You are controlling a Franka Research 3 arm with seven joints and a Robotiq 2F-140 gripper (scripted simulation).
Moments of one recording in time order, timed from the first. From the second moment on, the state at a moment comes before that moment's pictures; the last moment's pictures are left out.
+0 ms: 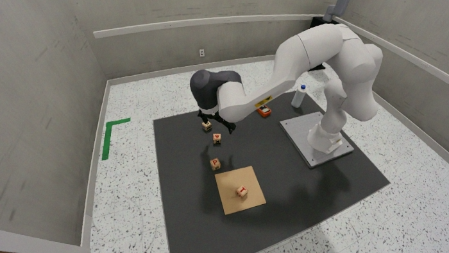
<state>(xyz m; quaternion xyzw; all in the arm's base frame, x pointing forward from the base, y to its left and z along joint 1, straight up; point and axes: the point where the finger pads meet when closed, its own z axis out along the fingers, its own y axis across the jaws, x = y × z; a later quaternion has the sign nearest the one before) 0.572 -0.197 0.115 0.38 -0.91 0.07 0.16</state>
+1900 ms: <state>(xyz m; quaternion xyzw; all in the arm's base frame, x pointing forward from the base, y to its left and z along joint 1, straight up) 0.603 -0.311 0.116 0.38 -0.91 0.07 0.16</state>
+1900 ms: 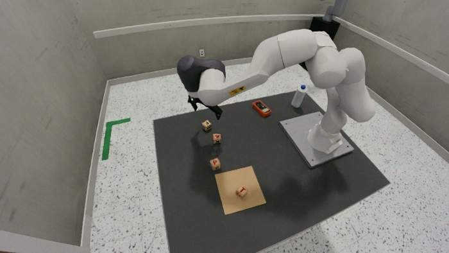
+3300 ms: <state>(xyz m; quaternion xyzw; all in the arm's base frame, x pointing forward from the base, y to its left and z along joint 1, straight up) 0.603 -0.310 0.116 0.38 -0.91 0.07 0.16</state>
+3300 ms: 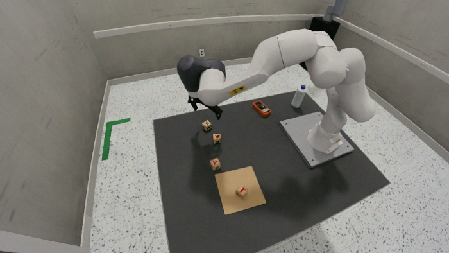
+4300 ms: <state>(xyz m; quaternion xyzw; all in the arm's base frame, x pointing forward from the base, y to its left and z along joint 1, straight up) 0.605 -0.321 0.138 0.21 -0.98 0.00 0.00</state>
